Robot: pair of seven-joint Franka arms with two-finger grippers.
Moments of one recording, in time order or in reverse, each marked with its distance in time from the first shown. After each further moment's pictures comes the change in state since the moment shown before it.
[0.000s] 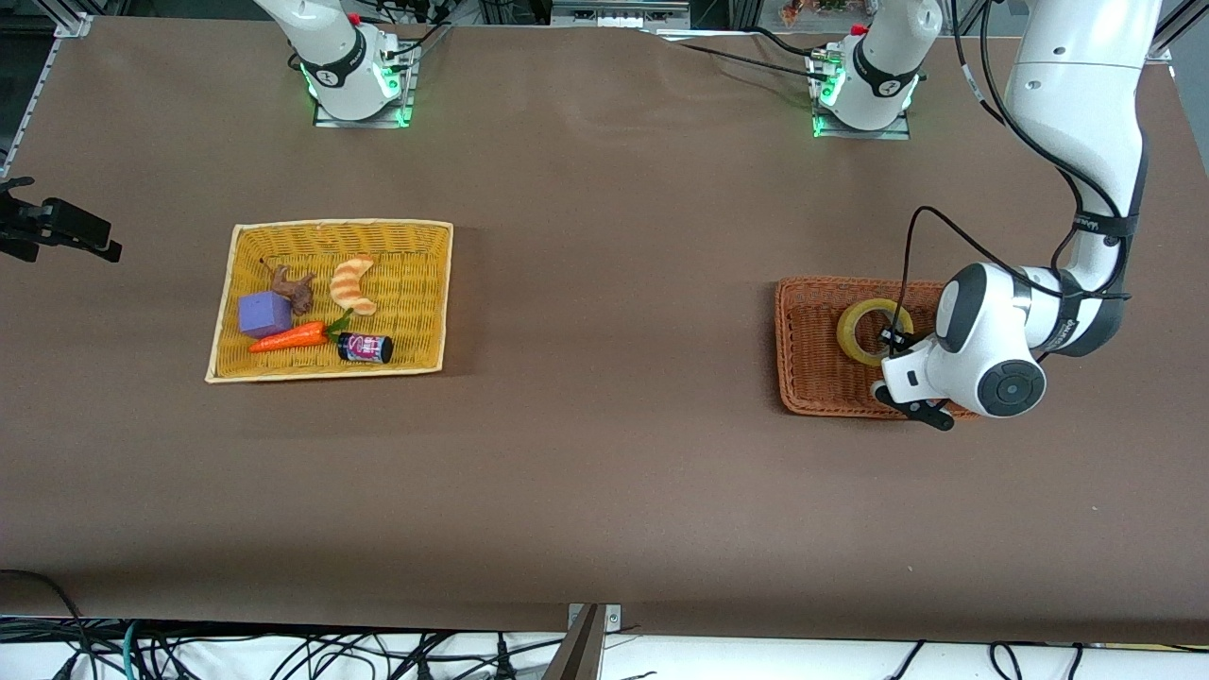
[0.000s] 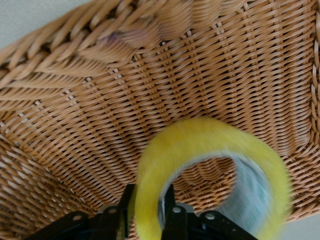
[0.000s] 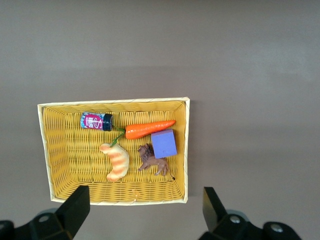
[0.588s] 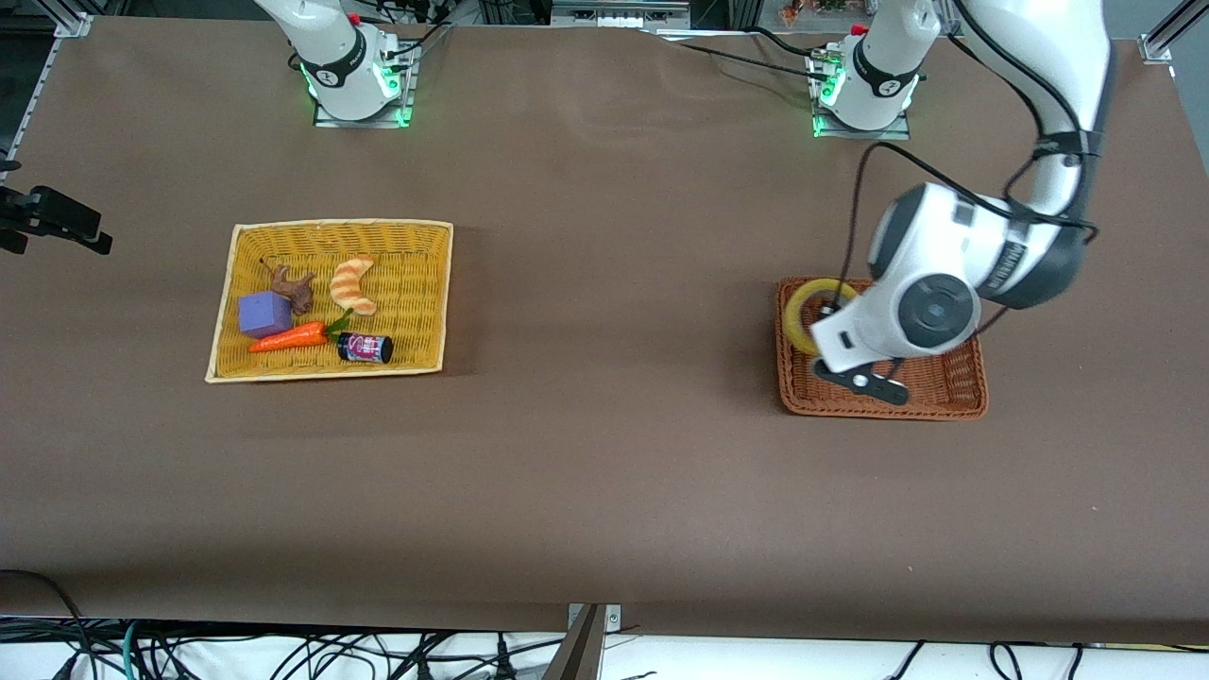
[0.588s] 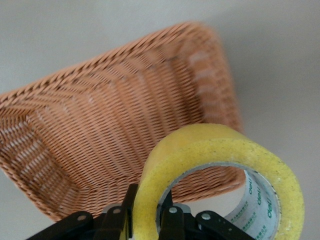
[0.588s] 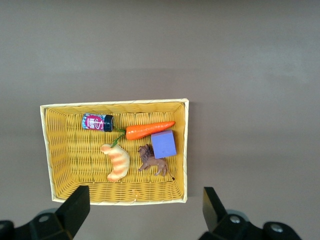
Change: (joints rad) left arm -0.143 -0.156 0.004 0.015 0.000 -0.072 -0.206; right arm 0.000 -0.015 0.000 0.000 0.000 -0.001 0.000
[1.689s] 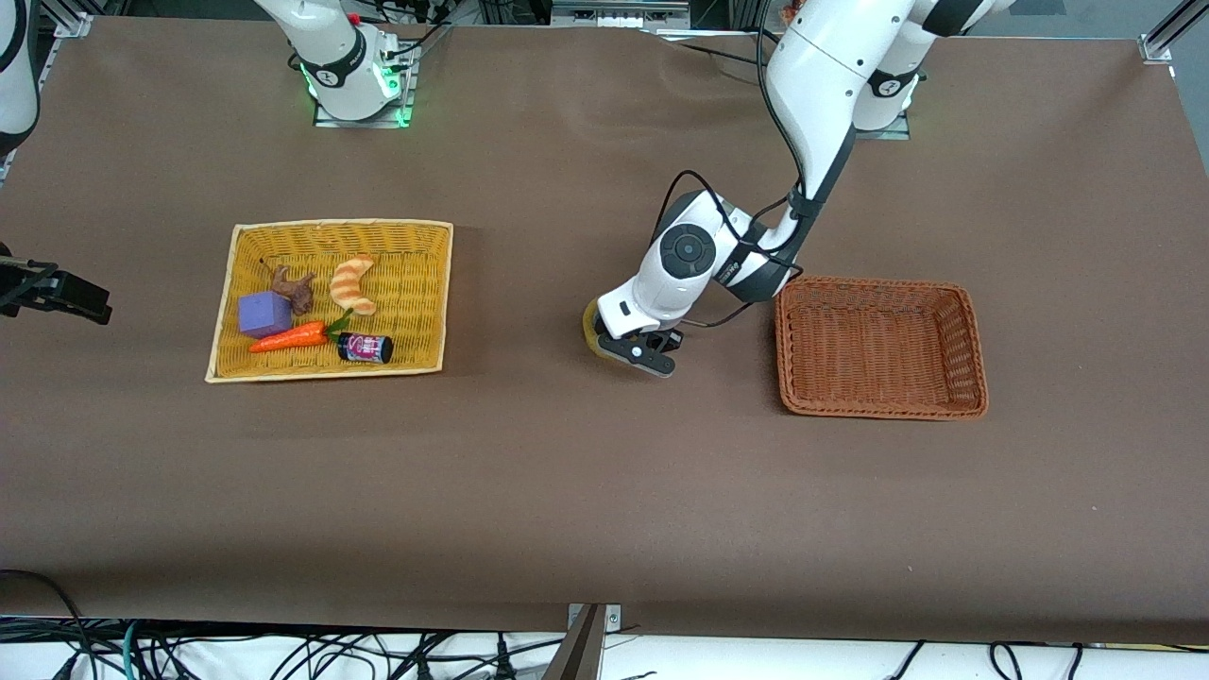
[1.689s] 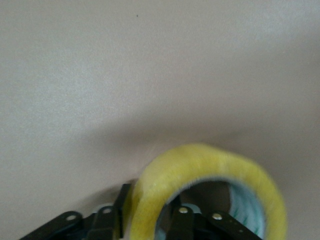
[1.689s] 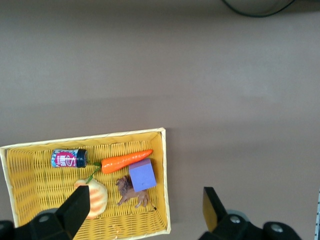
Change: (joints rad) left arm -0.416 0.281 -0.069 0.002 -0.194 0.751 -0.364; right arm -0.028 0.140 0.073 0.114 -0.144 0.082 0.110
